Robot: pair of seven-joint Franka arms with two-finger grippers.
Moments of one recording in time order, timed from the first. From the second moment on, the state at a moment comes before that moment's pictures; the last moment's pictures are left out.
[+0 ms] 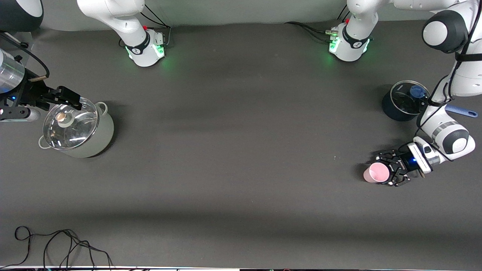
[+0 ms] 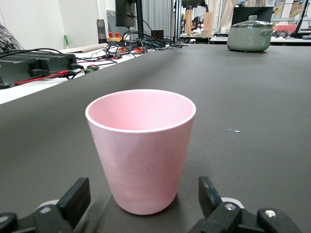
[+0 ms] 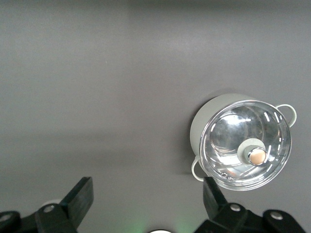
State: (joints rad) left arm 0.47 0.94 -0.06 -1.64 -1.28 1.81 2.57; right arm 0.06 -0.02 -0.01 -1.63 -0.04 1.53 0.07
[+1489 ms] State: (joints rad) left arm 0.46 0.87 -0.18 -1.65 -1.33 1.94 2.45; right arm 0.06 -0.02 -0.02 -1.63 -0.04 1.53 0.07
